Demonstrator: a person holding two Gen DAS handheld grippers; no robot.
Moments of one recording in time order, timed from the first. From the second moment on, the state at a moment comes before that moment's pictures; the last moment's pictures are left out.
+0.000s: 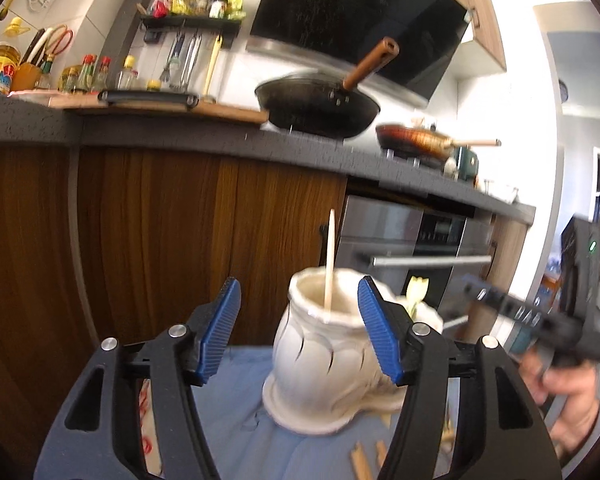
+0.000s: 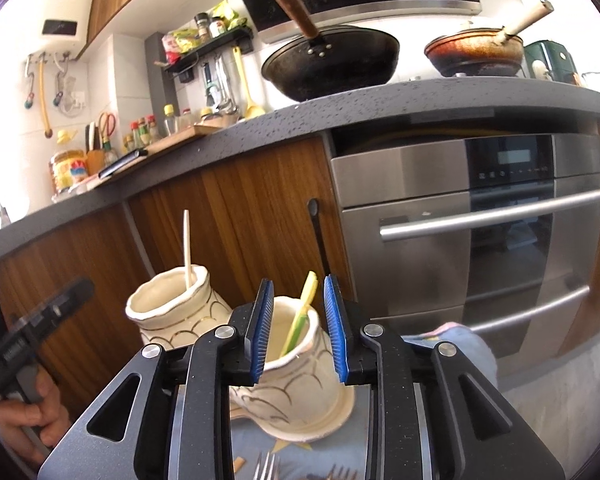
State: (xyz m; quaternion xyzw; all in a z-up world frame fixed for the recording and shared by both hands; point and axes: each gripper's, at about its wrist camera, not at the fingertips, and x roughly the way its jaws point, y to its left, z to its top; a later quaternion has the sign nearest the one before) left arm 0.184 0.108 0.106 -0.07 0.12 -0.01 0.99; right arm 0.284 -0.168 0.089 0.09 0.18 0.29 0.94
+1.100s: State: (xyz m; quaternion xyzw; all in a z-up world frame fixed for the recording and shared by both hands) left arm 0.161 0.054 -0.001 -0.01 0.37 -0.09 0.93; right arm 0.182 -0.203 -0.009 0.00 0.39 0.24 0.89
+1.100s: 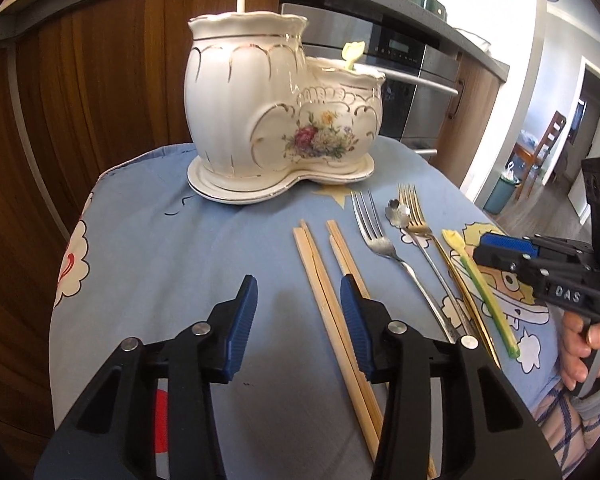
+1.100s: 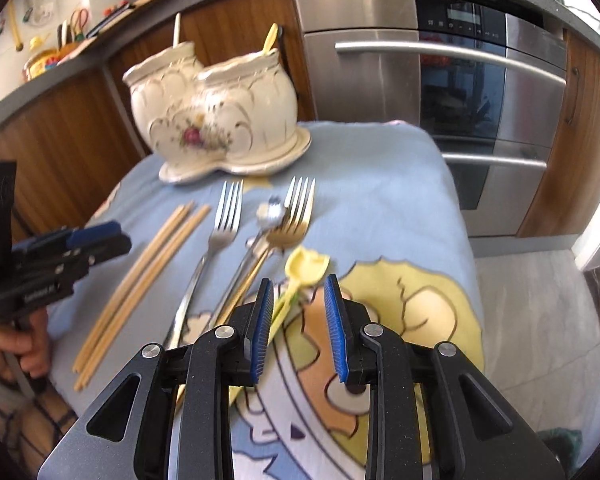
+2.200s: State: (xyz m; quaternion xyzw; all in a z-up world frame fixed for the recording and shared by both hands) left arm 0.174 0.048 -0.012 0.03 0.42 -0.09 0.90; right arm 0.184 -0.196 -0.013 -0.06 0.42 0.27 0.86
